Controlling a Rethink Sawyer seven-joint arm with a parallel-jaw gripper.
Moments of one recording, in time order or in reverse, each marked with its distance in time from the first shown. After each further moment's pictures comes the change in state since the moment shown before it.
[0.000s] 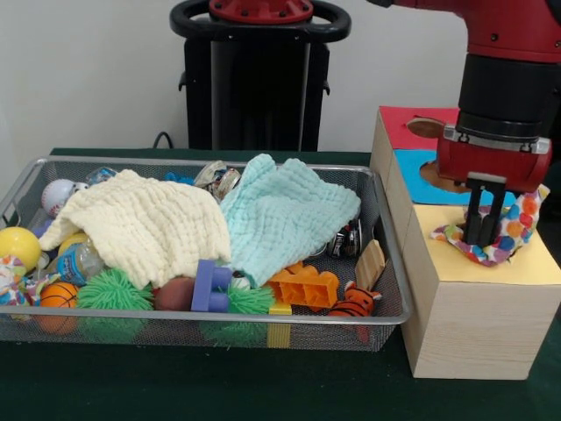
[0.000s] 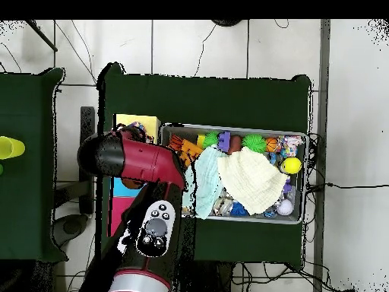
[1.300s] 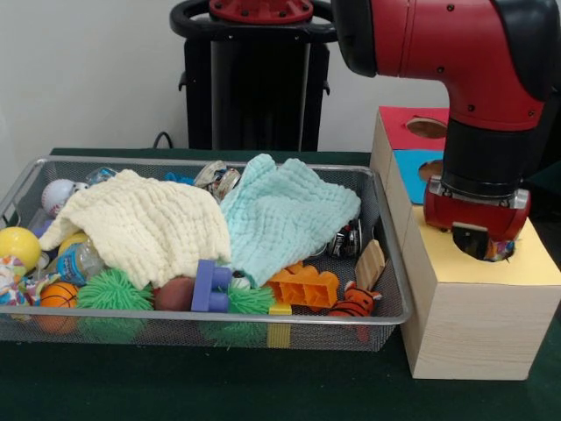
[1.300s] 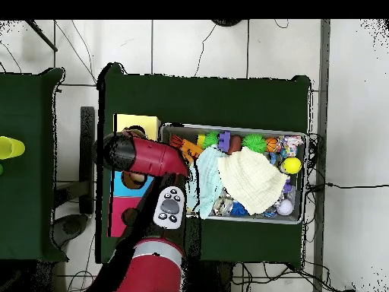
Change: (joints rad) arm -0.065 0.093 0.091 -0.028 0.001 0.001 0.000
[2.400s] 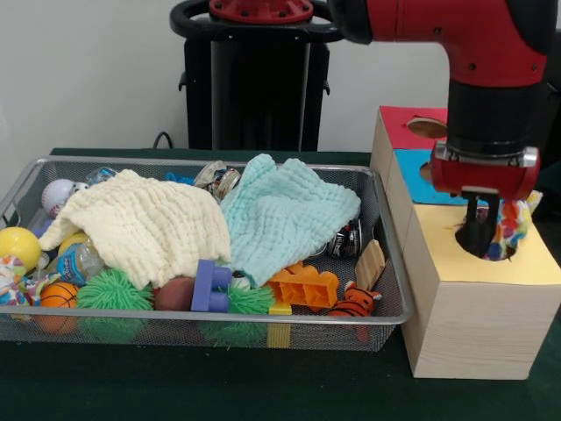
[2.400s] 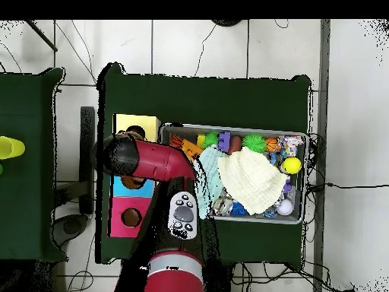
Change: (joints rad) arm -0.077 -0.151 0.109 0.108 -0.102 0.020 0.000
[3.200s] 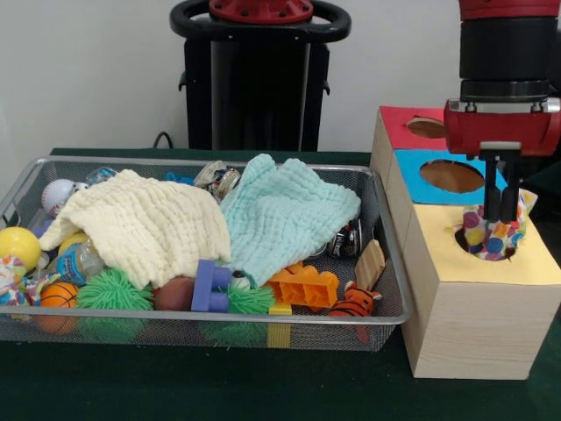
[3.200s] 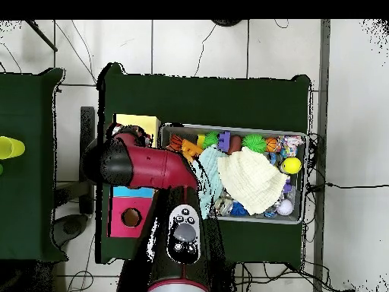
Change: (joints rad) arm -0.017 -0.113 0.025 0.058 -0.068 -0.144 0.000
